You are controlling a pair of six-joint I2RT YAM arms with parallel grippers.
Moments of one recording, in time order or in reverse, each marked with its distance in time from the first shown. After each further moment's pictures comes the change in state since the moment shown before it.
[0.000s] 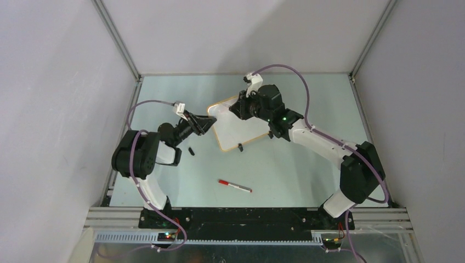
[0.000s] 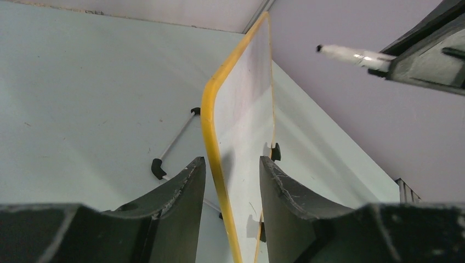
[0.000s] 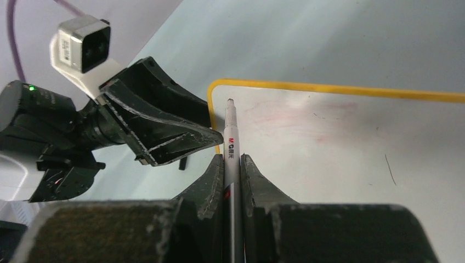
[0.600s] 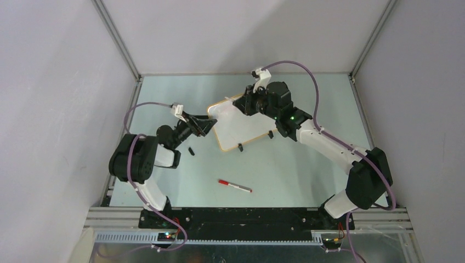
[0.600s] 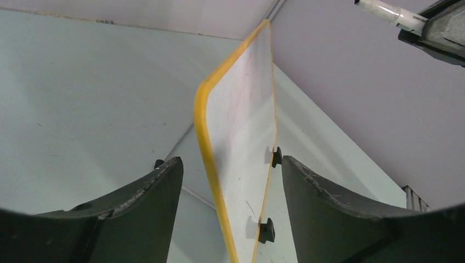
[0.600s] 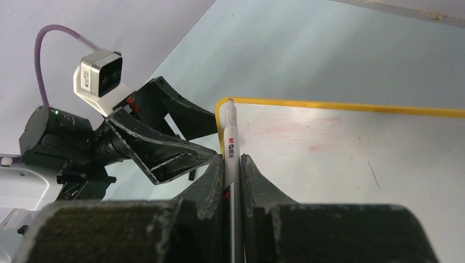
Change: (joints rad) left arm -0.006 -0.069 -0.051 -0.004 -0.046 0.016; right arm -0.032 -0.060 -0.003 0.003 -0.013 0.023
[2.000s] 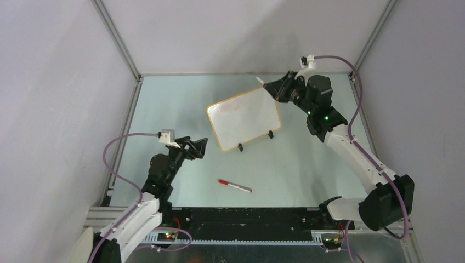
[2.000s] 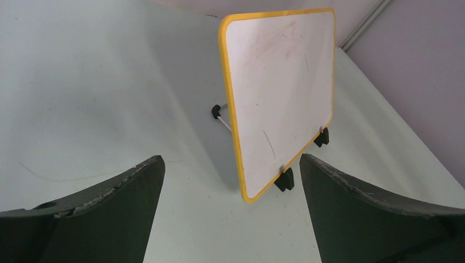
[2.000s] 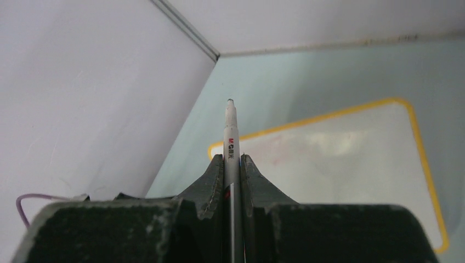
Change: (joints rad) left arm -0.222 -1.077 -0.325 -0.914 -0.612 0.215; right arm -0.257 -0.241 -0.103 -0.018 -0.055 0.274
